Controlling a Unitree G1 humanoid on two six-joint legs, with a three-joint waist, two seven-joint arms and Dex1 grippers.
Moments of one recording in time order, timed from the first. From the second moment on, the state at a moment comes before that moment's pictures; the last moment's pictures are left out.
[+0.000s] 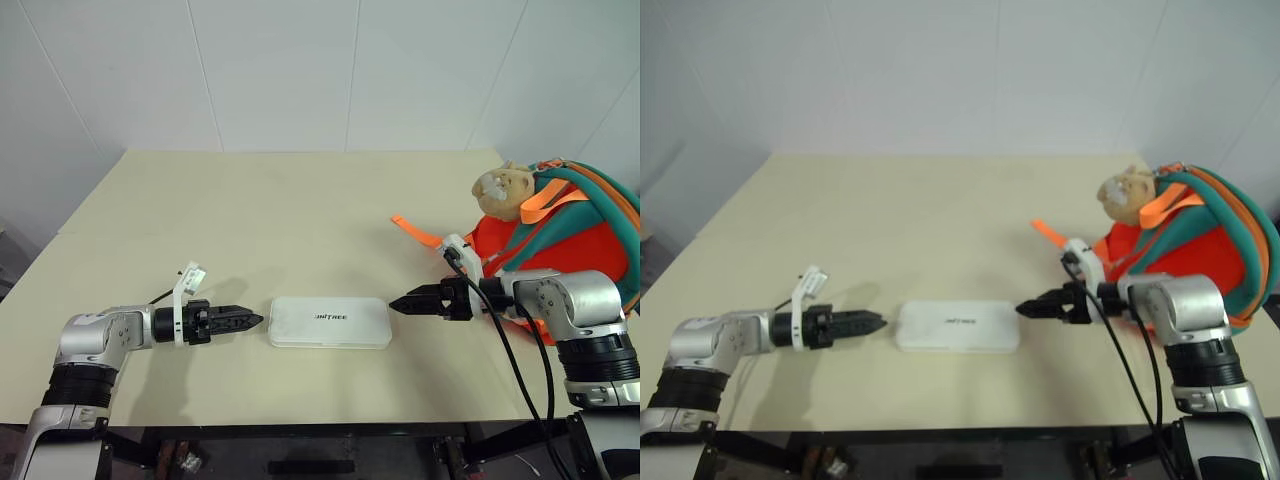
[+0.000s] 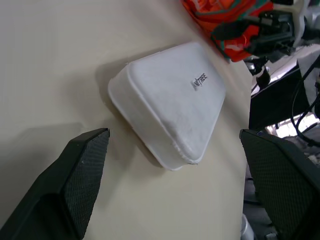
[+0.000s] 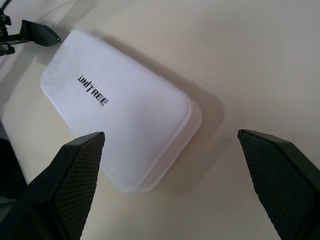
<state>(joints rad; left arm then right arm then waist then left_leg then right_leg) -0.62 0.70 0.09 0.33 -0.57 1.04 -1.14 -0.79 -0.70 -0.01 0.06 0.49 1.31 0.98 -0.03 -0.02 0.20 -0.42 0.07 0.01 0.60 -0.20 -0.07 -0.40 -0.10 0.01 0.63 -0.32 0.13</state>
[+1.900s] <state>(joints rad) -0.79 0.43 0.24 0.65 -0.63 1.25 -0.96 -0.64 -0.63 0.08 -0.03 0.59 1.22 0.85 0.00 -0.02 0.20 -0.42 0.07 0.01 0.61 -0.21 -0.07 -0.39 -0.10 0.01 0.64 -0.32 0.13</state>
